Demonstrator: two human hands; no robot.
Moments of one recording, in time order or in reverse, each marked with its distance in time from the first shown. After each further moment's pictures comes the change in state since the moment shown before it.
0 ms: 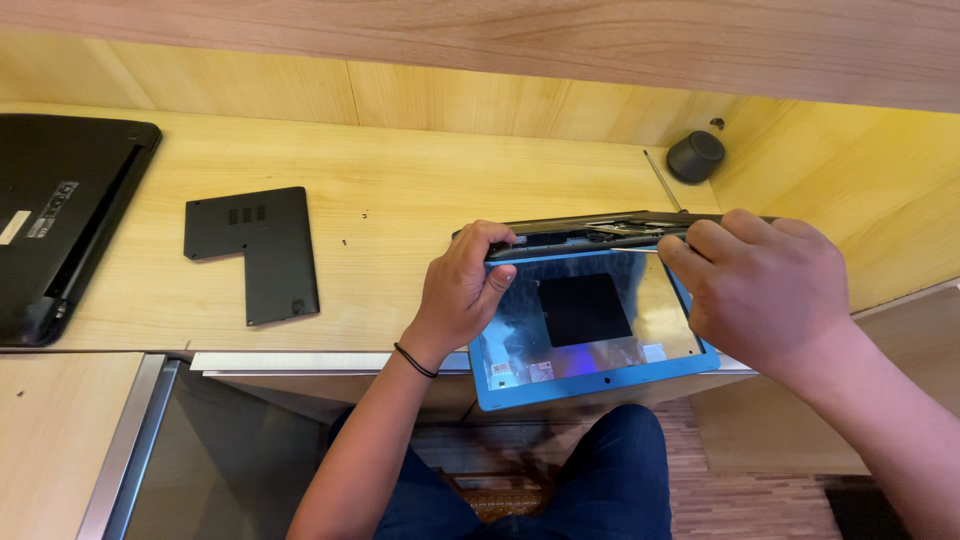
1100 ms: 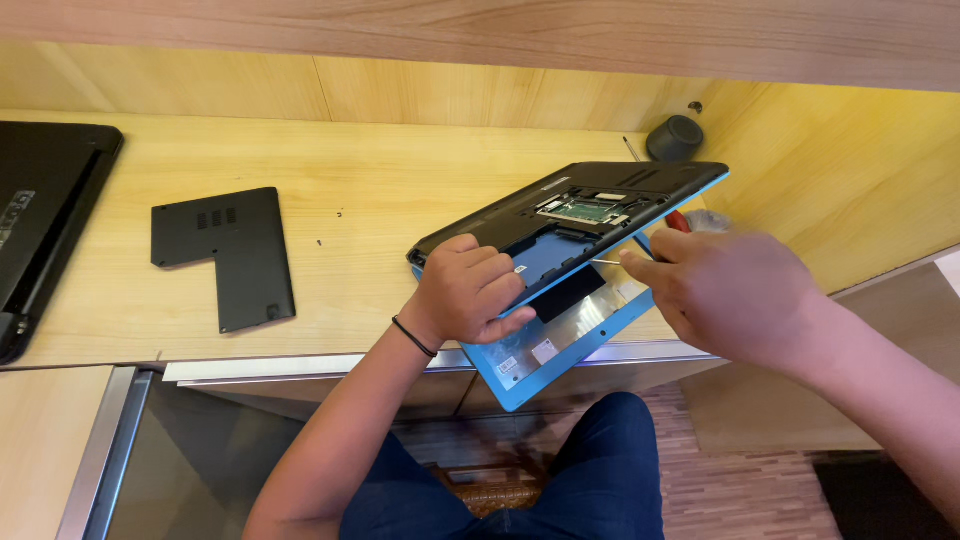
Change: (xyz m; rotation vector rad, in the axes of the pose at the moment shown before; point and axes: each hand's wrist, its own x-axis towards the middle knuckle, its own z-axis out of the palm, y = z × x) left_hand 0.020 0.002 0.013 0.283 0.082 0.818; right_hand -0.009 0.005 0.013 0.293 -0.395 -0.124
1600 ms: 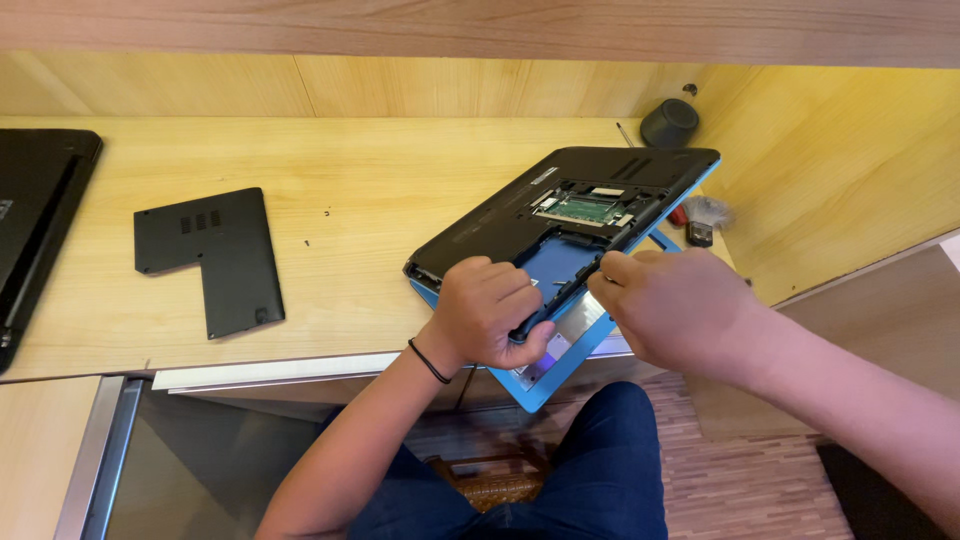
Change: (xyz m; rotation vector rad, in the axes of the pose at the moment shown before) left_hand 0.013 0.031 0.017 -0.151 0.138 -0.178; right_hand 0.010 -0.032 0.008 0.112 -0.067 -0.018
